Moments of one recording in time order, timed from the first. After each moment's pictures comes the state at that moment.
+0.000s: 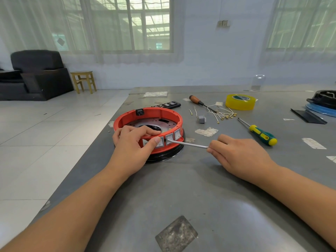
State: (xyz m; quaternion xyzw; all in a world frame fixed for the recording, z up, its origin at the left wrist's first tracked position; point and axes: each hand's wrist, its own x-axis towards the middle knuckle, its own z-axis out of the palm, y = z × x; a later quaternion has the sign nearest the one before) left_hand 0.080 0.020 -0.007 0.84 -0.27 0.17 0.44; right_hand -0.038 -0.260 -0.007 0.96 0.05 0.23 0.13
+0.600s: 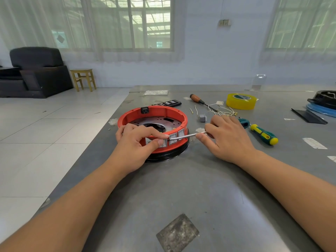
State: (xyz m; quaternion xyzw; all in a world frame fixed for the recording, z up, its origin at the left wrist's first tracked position) left_hand 0.081 0.025 0.000 0.85 -0.31 0.12 0.40; right_hand 0.019 -0.268 -0.010 0.93 0.02 0.34 0.11
